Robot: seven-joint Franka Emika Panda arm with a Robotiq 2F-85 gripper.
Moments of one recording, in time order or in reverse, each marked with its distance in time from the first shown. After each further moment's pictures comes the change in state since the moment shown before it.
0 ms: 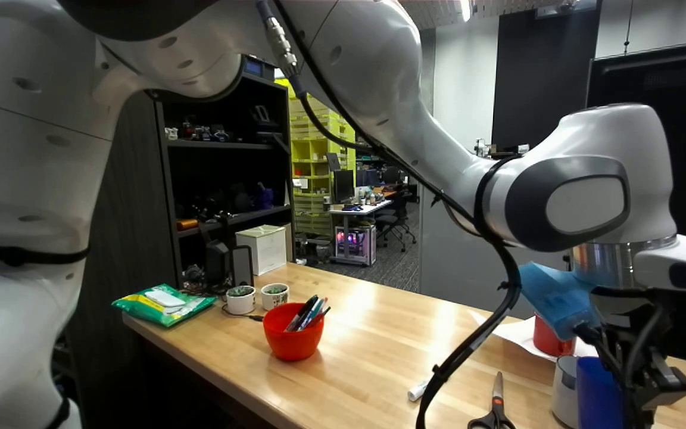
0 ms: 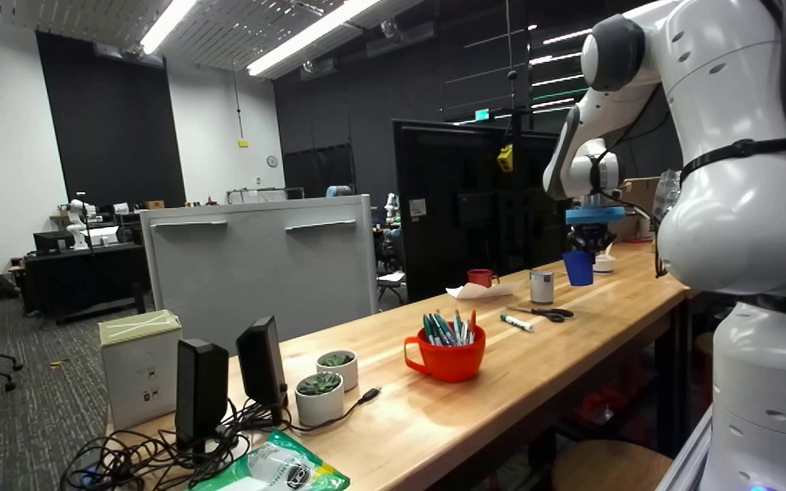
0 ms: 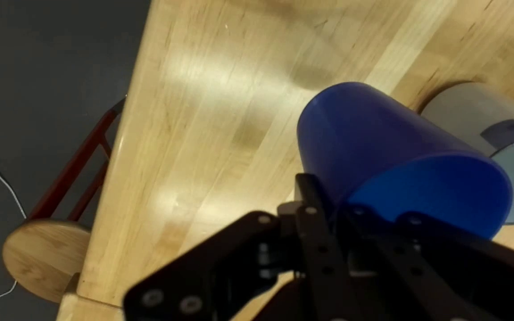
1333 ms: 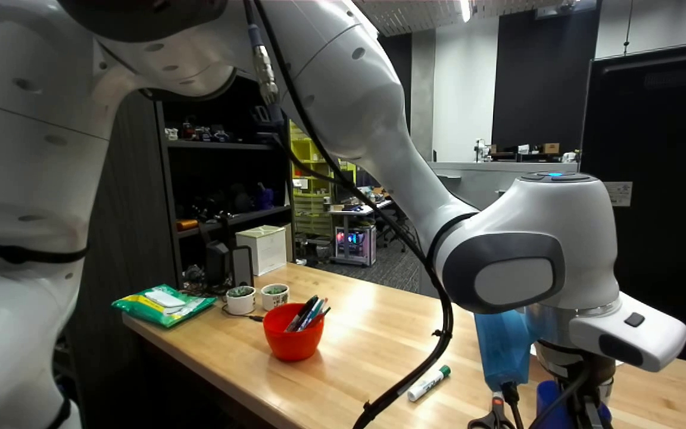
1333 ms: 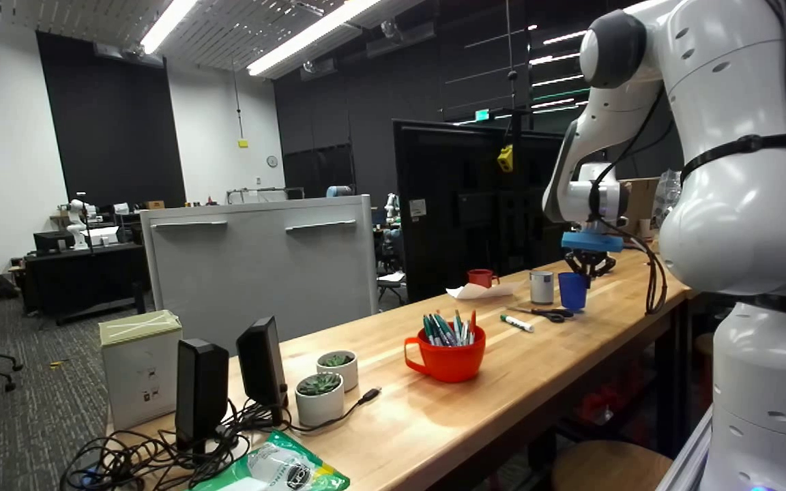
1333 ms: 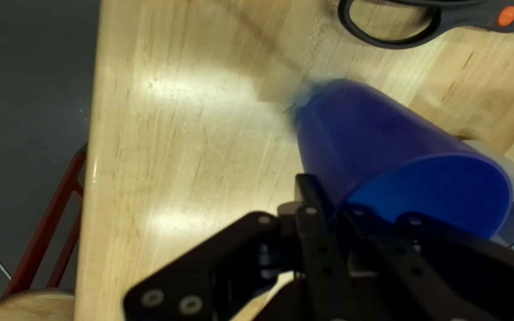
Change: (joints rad) arm 0.022 -0.012 0.023 -0.210 0.201 0.231 -0.015
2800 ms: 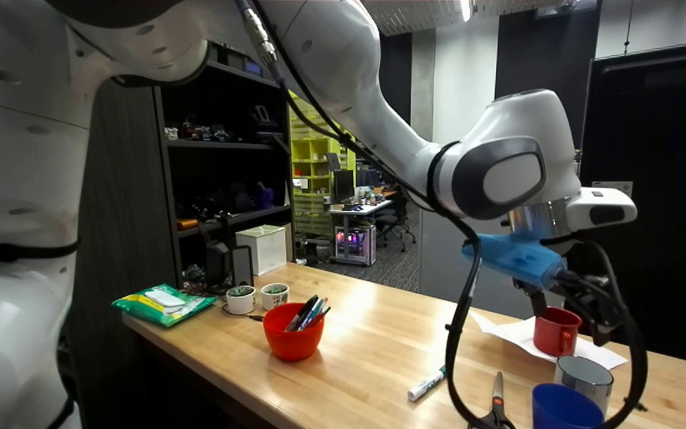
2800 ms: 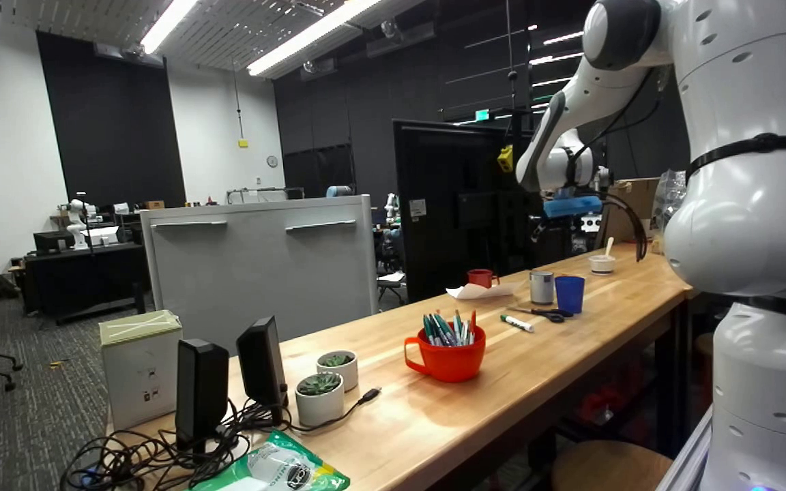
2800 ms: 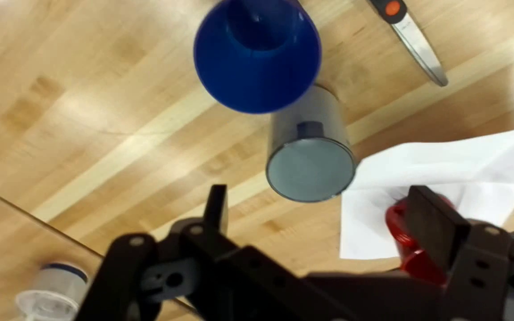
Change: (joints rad) arm 0.079 -0.090 0.037 0.145 -0.217 -0.120 -0.314
